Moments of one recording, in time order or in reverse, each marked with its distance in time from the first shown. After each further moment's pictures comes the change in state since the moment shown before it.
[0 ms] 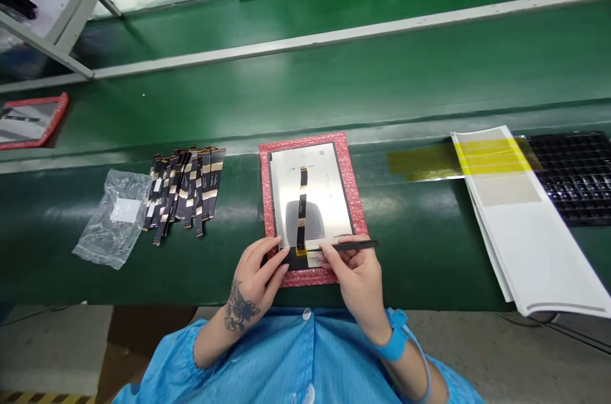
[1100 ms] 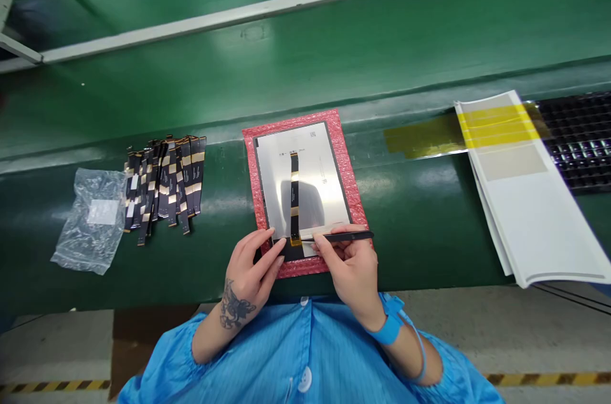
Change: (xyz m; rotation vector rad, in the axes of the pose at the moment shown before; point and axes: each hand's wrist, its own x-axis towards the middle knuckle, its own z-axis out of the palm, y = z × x) left_hand -0.001 -0.001 -0.003 0.005 -0.057 -0.005; right_hand -0.004 0.008 0.004 -0.059 0.051 -0.088
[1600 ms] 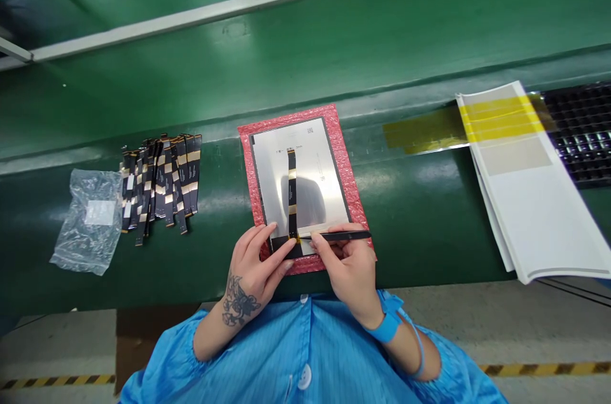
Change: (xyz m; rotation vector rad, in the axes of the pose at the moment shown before) left_hand 0.003 0.002 0.003 0.082 -0.052 0.064; right_hand -0.002 0.005 0.000 -0.049 0.018 -0.020
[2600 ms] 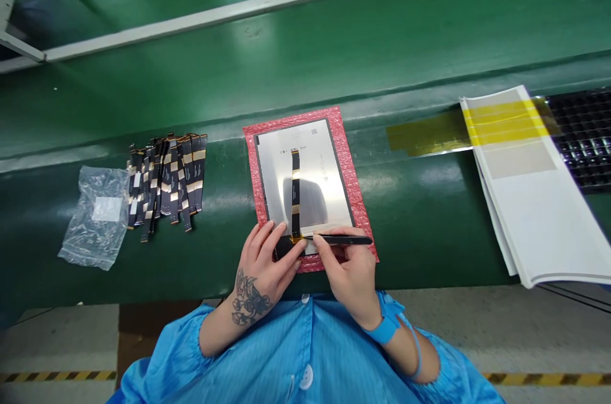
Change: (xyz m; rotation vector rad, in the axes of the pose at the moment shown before) left_hand 0.000 0.009 0.009 0.102 -0.030 0.034; right_hand -0.005 0.020 -0.006 -0.126 0.000 -0.156
